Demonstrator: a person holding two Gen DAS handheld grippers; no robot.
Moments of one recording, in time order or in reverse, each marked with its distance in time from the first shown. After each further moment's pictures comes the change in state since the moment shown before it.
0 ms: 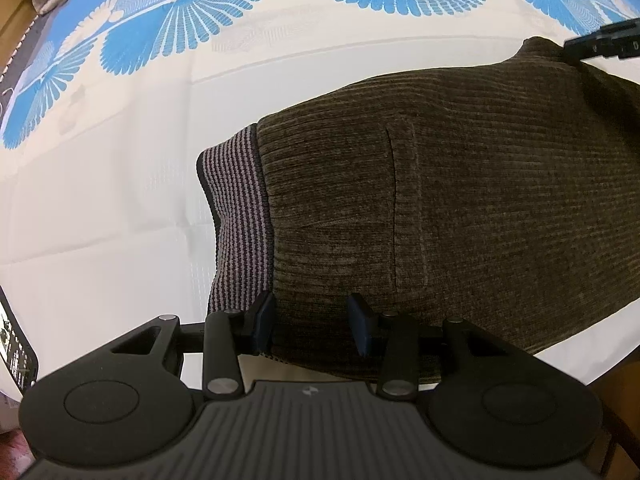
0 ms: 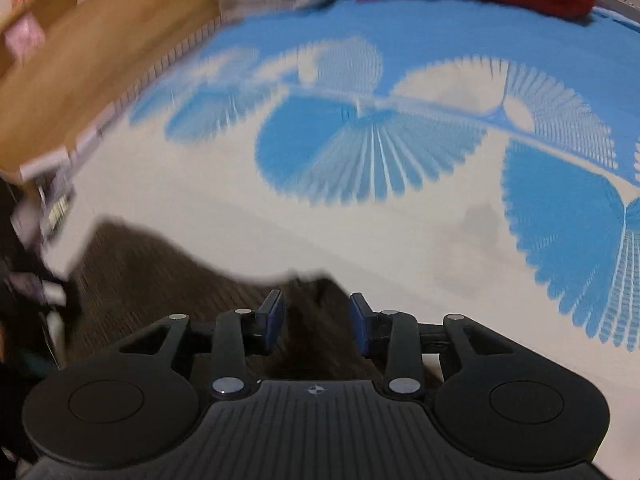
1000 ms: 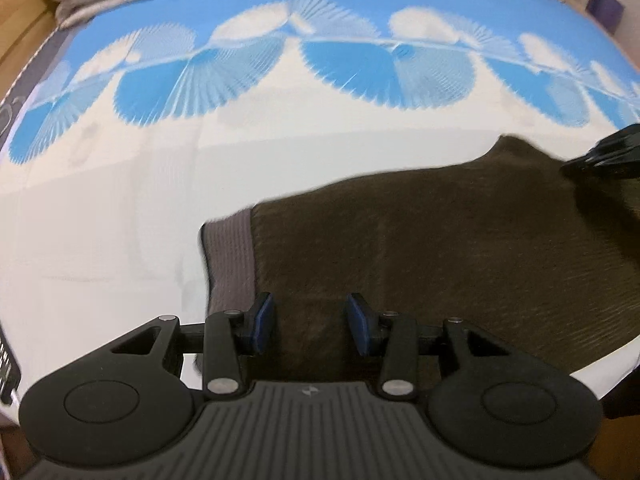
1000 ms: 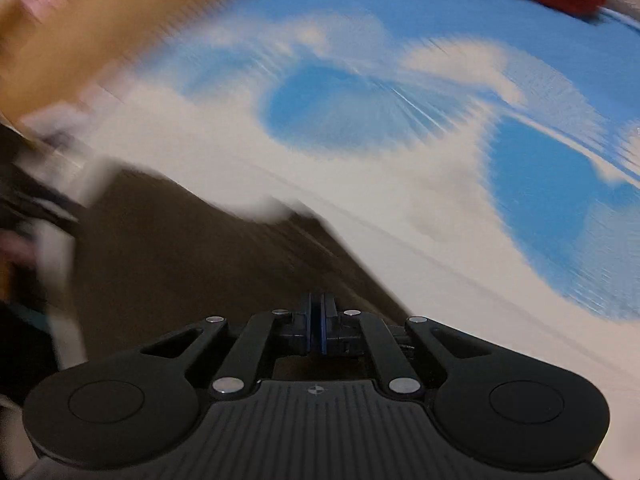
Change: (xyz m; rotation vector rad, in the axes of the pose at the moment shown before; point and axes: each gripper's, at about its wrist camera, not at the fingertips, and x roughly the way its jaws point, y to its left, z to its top) left arm -0.044 0.001 0.015 -0.102 -0.194 -0.080; right arm -0.017 -0.014 -0.031 -0.066 0.106 -0.098
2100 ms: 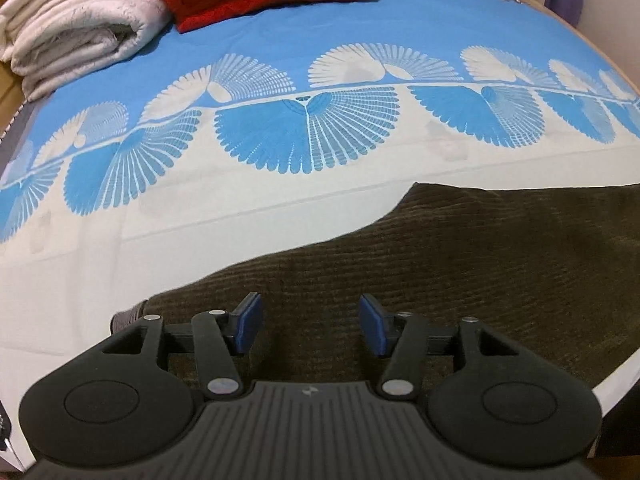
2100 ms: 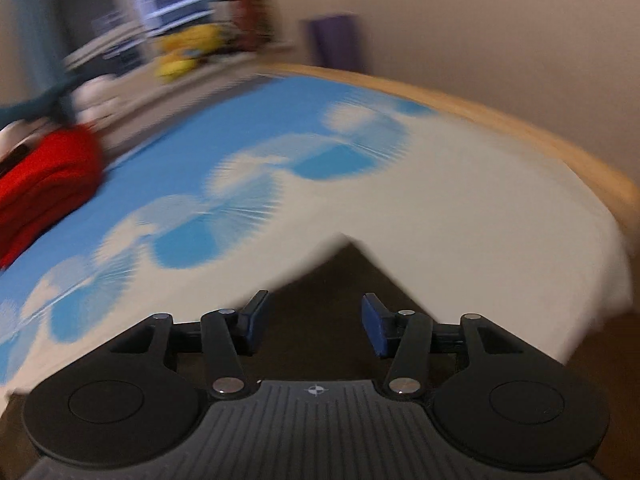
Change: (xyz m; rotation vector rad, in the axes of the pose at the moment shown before) left arm -0.005 -0.106 0.045 0.093 -0.108 0.009; right arm -0.286 -0.154 -0.368 1.027 -0.601 -0.710
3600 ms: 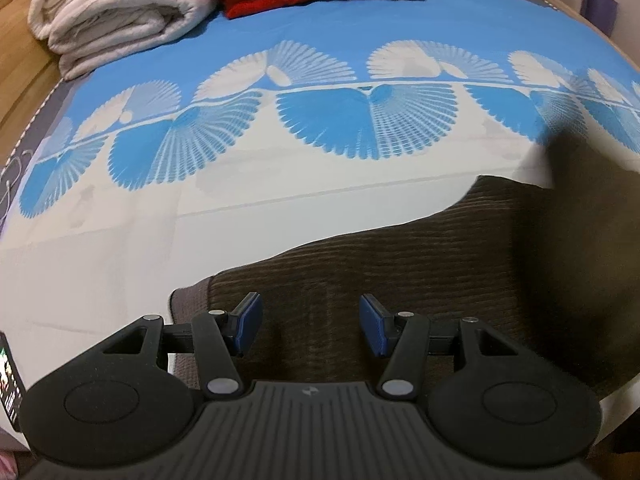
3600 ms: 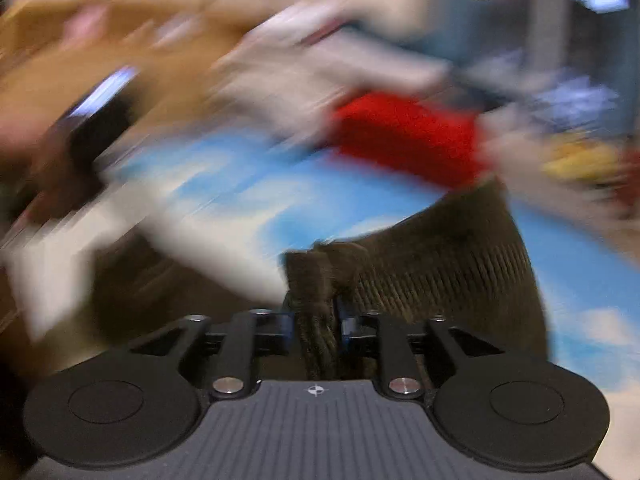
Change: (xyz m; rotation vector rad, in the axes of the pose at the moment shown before) left arm -0.003 0.059 -0.026 -0.064 0.015 0.073; right arm -0.113 0.371 -0.239 -1.033 -0.035 0.799
